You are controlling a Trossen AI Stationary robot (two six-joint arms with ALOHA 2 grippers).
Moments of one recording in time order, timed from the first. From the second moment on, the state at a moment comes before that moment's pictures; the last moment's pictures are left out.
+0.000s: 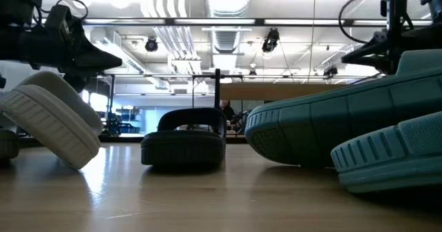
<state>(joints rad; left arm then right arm) 0.06 0.18 0.01 0.08 -0.27 -0.38 -0.05 0.08 0.08 -0.11 0.22 1.13</state>
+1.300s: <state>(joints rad) 0.06 0.18 0.01 0.08 -0.27 -0.38 -0.05 1.60 1.40 -1.41 -0.40 0.97</state>
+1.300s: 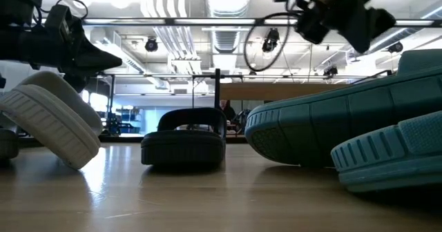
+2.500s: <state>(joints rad) 0.06 0.18 0.01 0.08 -0.27 -0.38 0.18 2.10 1.65 -1.39 -0.66 1.41</state>
